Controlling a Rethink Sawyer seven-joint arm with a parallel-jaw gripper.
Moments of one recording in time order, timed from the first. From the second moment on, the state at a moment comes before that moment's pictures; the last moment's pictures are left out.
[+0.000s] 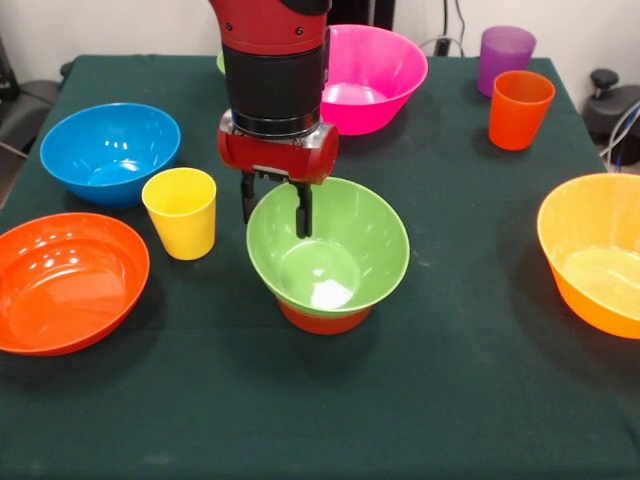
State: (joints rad) arm -0.44 -0.48 0.19 1.45 -0.23 0.45 1.96
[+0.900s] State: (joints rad) arm -0.43 -0.50 0.19 1.45 -0.23 0.45 1.96
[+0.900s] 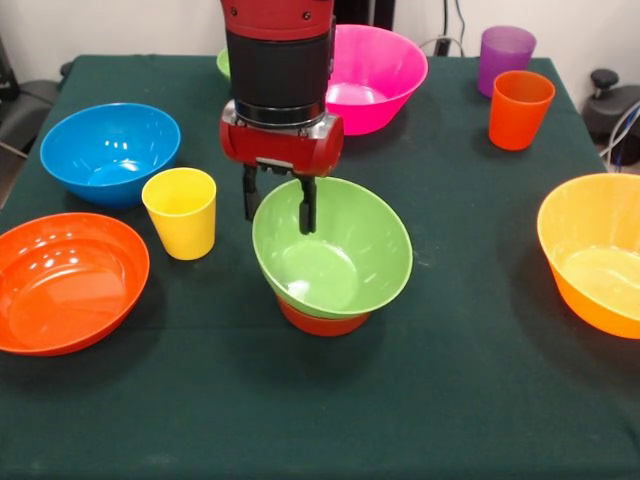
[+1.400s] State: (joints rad) arm -0.44 -0.53 0.19 1.45 -0.23 0.45 1.96
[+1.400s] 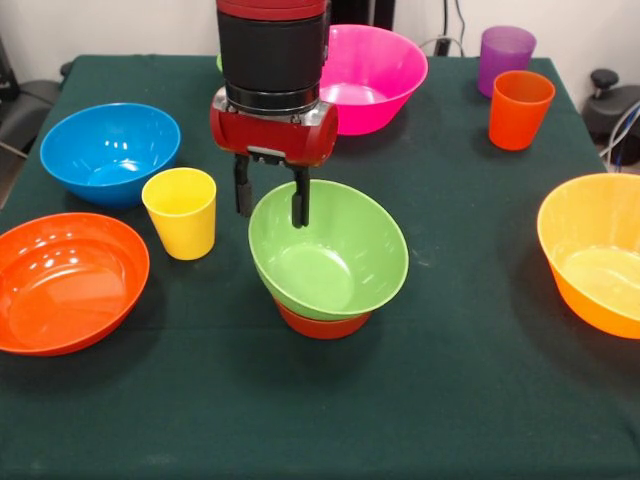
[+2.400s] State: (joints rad) arm -0.44 -0.56 0.20 1.49 -0.23 0.45 1.96
